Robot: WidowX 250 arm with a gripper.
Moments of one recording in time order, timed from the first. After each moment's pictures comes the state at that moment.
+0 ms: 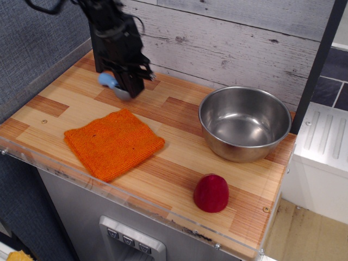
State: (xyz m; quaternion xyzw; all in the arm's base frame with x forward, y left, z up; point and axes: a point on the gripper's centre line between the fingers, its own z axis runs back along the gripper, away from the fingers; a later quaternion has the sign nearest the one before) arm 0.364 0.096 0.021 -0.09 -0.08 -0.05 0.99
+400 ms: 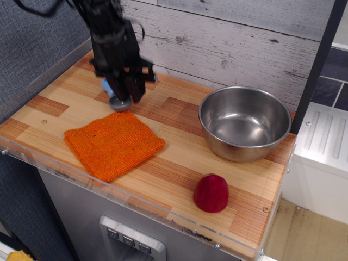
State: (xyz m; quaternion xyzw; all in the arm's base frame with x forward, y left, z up) arm 0.339 0.085 0.052 -0.07 -0.10 0.05 0.99
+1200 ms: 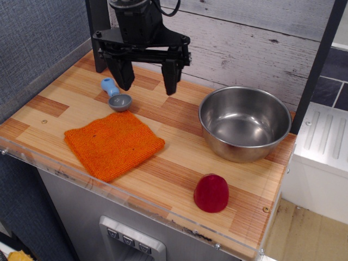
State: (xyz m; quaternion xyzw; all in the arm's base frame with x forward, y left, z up) arm 0.288 0.020 0.119 -0.04 -0.11 0.10 0.99
